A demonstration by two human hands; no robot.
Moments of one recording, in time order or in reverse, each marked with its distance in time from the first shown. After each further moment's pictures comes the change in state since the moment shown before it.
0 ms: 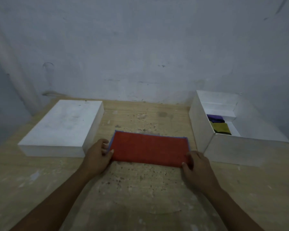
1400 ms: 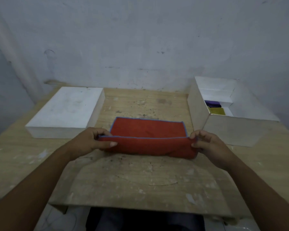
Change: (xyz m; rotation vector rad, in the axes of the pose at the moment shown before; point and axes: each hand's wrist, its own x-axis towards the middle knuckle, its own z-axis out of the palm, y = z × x) left_hand -0.041 0.027 -0.066 -0.361 -0.471 0.057; right_hand -0.009 -0.004 -0.068 1.002 -0.383 0.131
